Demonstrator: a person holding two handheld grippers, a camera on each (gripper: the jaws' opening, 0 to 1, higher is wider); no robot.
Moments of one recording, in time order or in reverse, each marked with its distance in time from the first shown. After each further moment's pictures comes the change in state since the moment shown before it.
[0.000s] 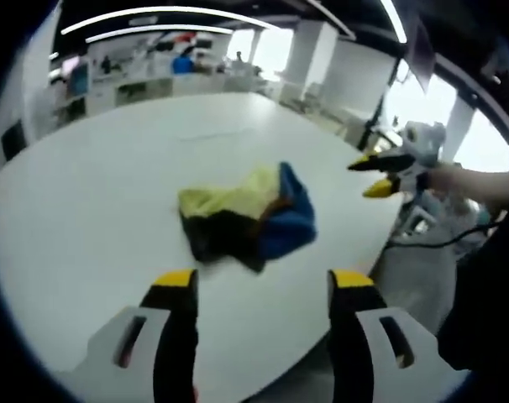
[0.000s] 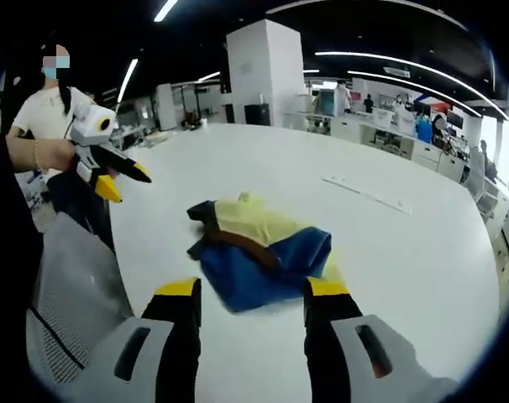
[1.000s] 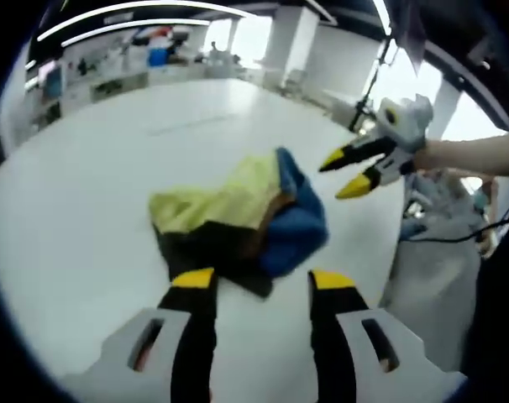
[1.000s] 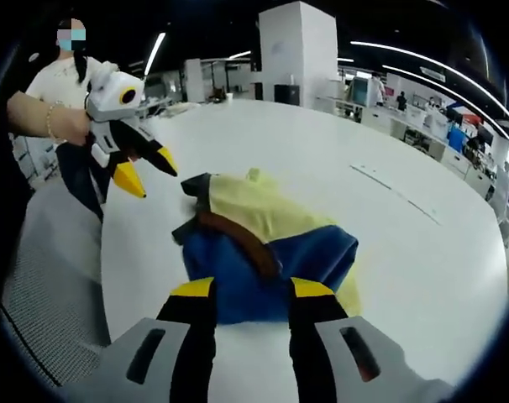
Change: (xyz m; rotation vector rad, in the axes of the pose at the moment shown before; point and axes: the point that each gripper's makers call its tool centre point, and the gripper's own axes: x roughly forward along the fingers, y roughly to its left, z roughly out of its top) left arm 0.080 0.015 0.000 0.080 0.062 -0.079; right arm 0.073 -0.014 -0.021 -0.116 0.105 0.125
